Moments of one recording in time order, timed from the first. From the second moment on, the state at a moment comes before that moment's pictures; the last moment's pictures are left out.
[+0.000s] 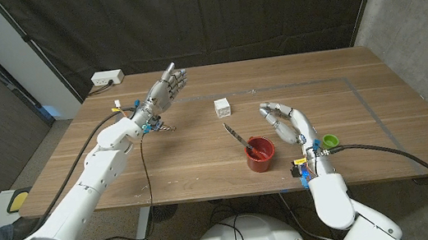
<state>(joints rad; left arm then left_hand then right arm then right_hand) 0.85 0.56 0.26 -1.43 -0.62 -0.18 -0.44 0.44 0.05 -0.08 0.11 0.28 0.01 0.06 0.19 0.18 0.03 0.01 0.20 0.18 -0.01 0.02 0.19 0.18 -0.14 0.01 0.20 0.18 -1.52 -0.53 -0.35 -2.13 -0.27 0.03 -0.59 0.70 0.06 0.17 0.02 0.18 0.68 -0.12 0.20 0.25 0.69 -0.06 0.24 0.21 0.50 -0.05 0.20 0.20 0.41 0.09 0.22 0.20</state>
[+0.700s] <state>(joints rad) 0.91 0.58 0.23 -1.47 -0.63 -0.20 -0.42 0.44 0.05 -0.08 0.10 0.28 0.02 0.05 0.19 0.18 0.03 0.01 0.20 0.18 -0.01 0.02 0.19 0.18 -0.14 0.01 0.20 0.18 -1.42 -0.53 -0.25 -2.03 -0.04 0.20 -0.43 0.66 0.05 0.16 0.03 0.18 0.65 -0.11 0.19 0.23 0.65 -0.03 0.22 0.20 0.46 -0.05 0.18 0.19 0.42 0.10 0.22 0.20</state>
